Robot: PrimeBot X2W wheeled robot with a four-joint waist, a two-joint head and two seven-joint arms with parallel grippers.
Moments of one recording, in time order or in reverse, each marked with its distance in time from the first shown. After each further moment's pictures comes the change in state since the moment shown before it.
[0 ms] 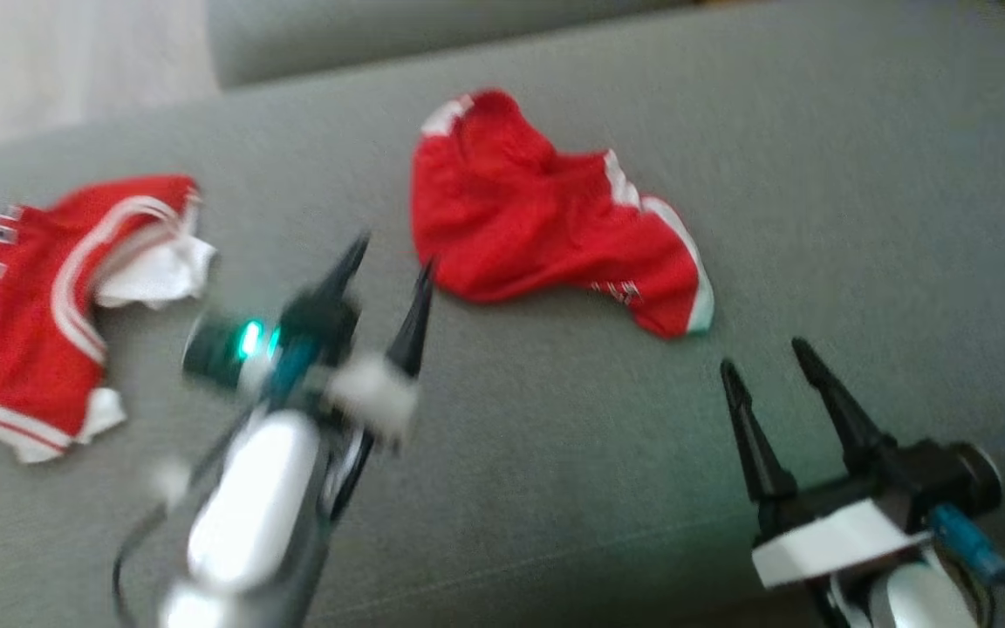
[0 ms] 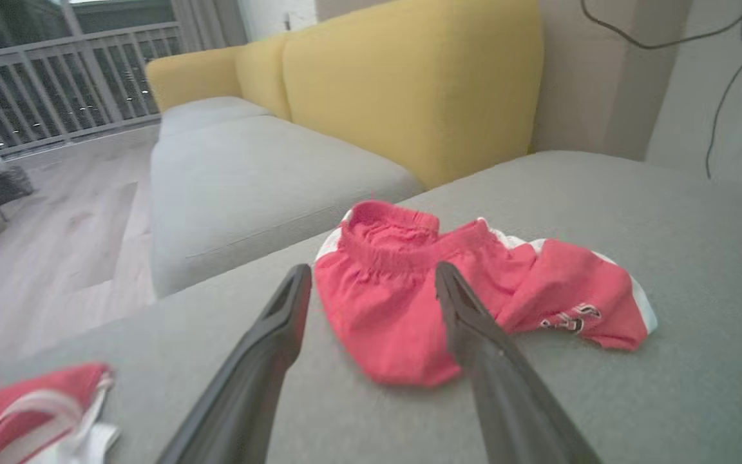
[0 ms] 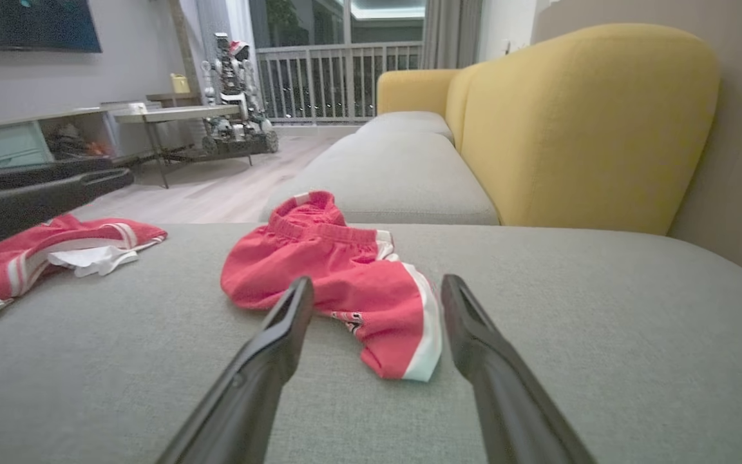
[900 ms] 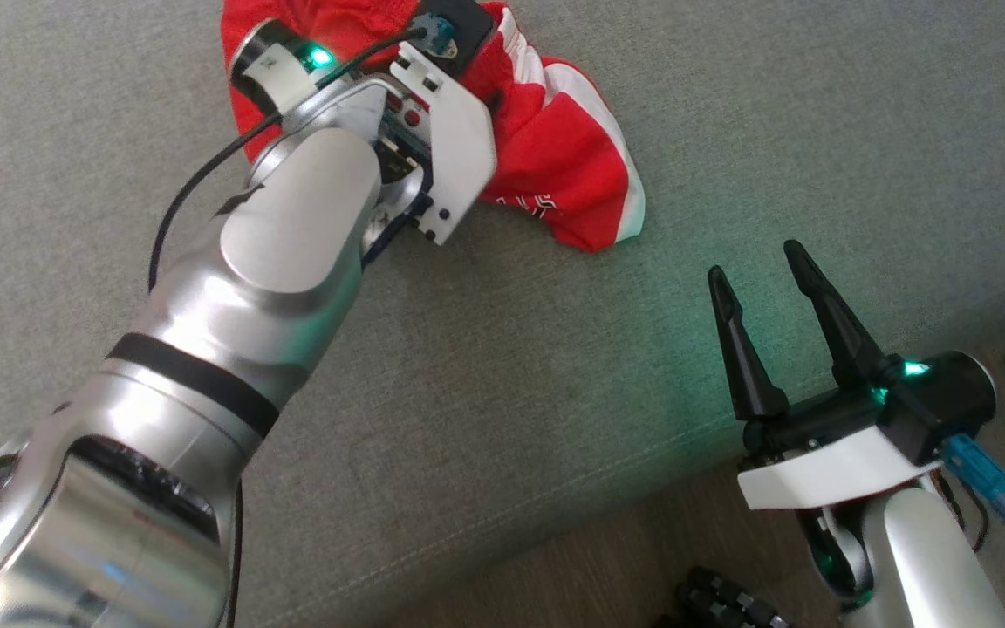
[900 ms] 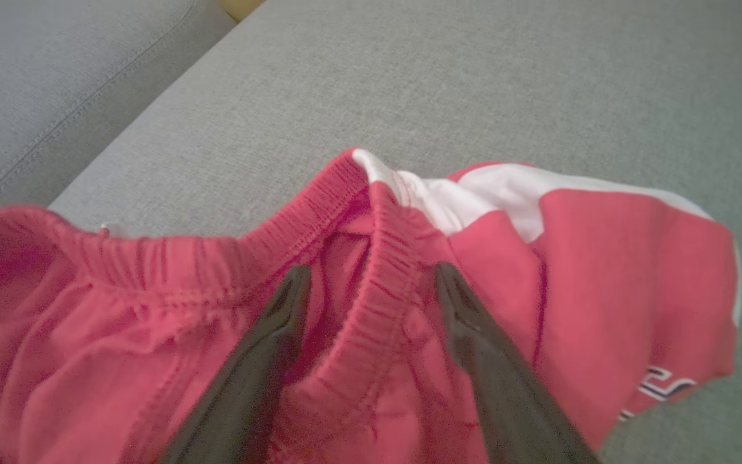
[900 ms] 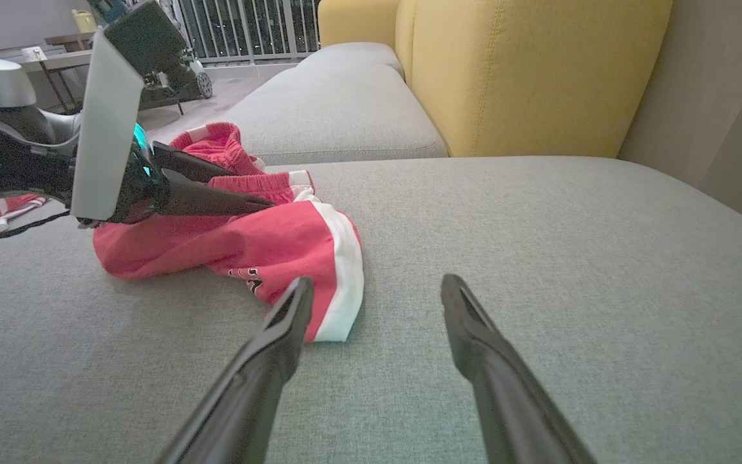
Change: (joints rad) left arm -0.748 -0.009 -0.487 0.515 -0.289 -0.071 0.374; right arm -0.154 0.000 0.035 -0.028 0.056 0.000 0.000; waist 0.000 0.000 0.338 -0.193
